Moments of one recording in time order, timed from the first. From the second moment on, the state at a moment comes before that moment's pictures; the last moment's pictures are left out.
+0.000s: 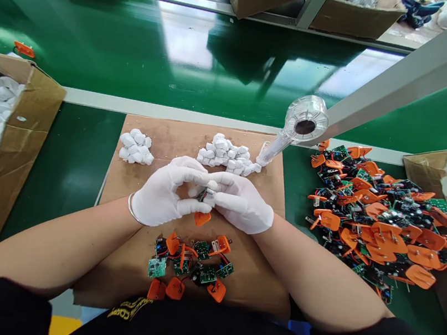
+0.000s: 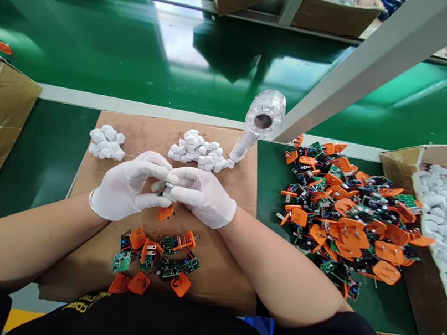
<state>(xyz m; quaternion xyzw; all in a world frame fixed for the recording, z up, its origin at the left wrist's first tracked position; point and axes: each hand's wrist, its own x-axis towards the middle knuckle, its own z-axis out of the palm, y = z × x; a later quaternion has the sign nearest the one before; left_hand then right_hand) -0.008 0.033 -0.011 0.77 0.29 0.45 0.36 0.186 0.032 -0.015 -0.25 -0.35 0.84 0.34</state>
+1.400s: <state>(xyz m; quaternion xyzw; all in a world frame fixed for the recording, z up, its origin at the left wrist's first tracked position) -0.005 0.019 0.001 0.86 0.32 0.38 0.14 0.190 0.028 -0.014 -0.23 -0.48 0.81 0.26</state>
